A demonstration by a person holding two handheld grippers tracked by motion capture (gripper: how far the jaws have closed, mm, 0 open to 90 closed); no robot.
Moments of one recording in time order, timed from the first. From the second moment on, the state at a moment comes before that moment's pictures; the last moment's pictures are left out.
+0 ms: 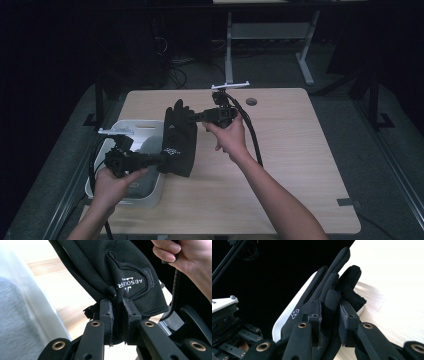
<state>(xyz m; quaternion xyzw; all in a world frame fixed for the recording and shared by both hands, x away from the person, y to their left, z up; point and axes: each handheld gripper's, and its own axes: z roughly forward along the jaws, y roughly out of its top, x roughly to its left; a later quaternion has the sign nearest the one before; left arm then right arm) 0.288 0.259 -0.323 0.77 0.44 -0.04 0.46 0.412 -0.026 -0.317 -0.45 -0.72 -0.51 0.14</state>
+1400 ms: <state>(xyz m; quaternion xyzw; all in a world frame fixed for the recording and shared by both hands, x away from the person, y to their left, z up) 0.272 0.333 -0.327 0.73 0.49 -0.02 0.47 0.420 0.059 -0.321 -0.42 -0.74 -0.50 0.17</state>
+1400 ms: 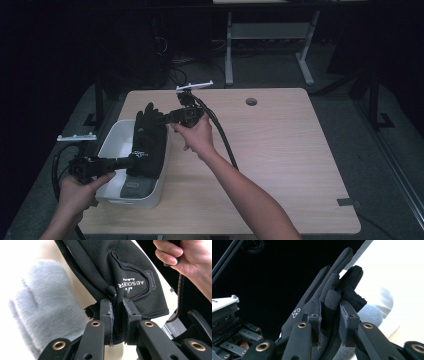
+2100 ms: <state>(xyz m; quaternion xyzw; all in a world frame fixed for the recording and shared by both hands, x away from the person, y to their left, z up) 0.274 0.366 -0.344 0.72 0.53 -0.02 0.45 0.430 0.093 -0.348 -0.42 -0.74 -0.49 0.18</state>
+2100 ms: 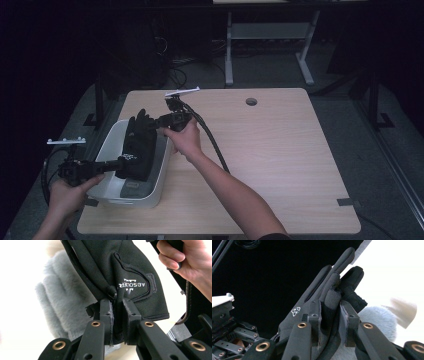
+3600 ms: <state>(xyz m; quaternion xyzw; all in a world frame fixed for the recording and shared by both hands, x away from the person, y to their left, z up) 0.274 0.385 -0.372 0.71 0.56 -0.04 0.43 0.437 0.092 -0.387 -0.44 -0.76 -0.44 0.17</state>
